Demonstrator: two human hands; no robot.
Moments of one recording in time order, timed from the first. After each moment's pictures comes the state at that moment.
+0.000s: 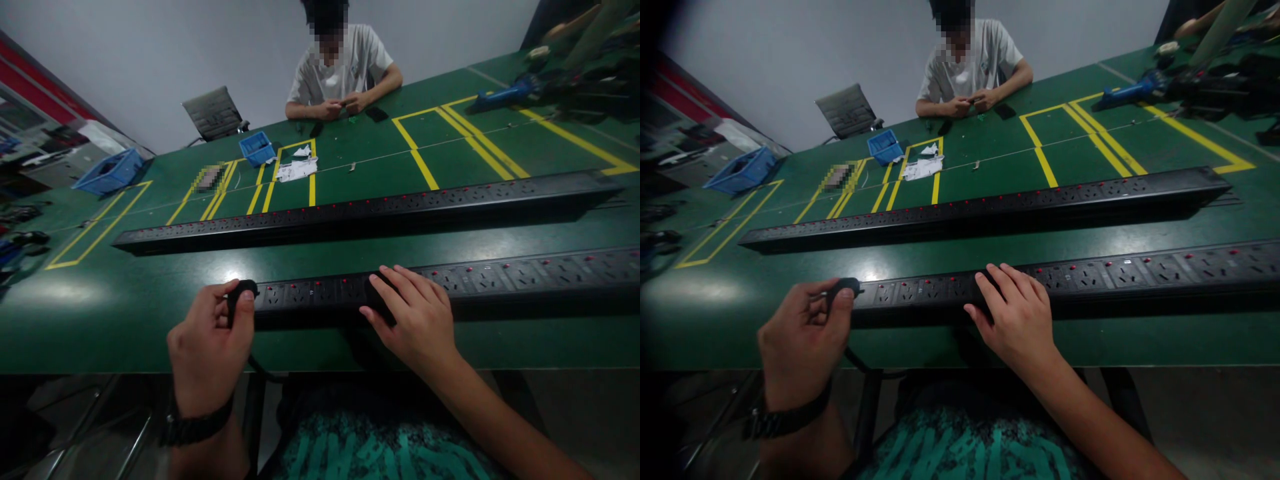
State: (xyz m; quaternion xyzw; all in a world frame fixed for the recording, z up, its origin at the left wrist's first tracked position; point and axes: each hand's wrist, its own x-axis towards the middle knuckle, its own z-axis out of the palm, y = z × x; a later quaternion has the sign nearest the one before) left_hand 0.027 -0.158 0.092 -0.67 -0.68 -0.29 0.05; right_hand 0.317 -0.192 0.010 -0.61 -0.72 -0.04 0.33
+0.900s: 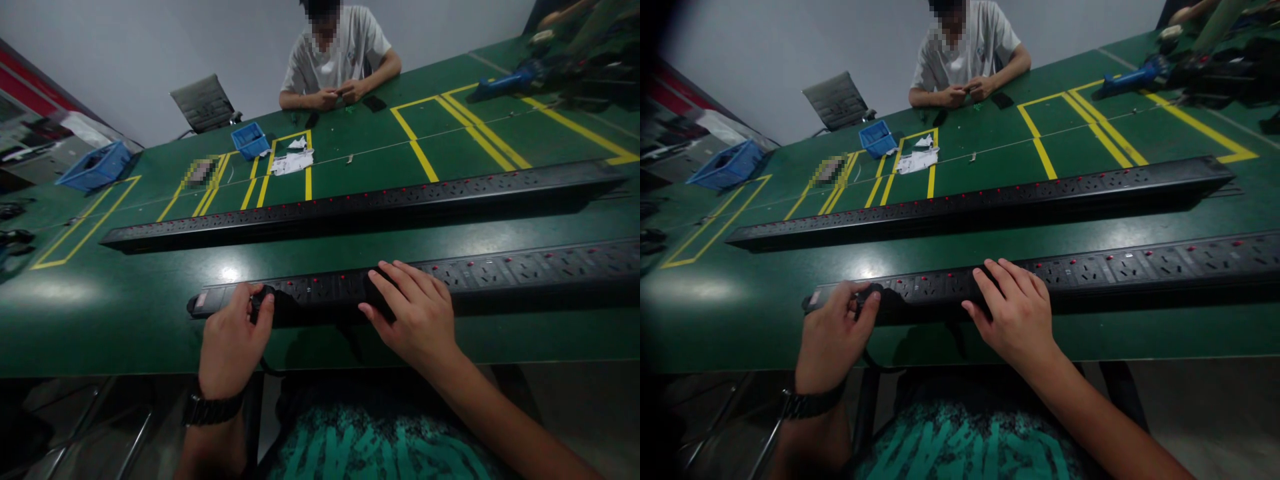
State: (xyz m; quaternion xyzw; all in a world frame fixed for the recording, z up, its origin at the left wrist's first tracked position) left_hand 0.022 -0.146 0.062 -0.75 -0.64 -0.16 0.00; right_hand 0.317 -0.192 0.009 -0.61 -0.72 -0.03 0.33
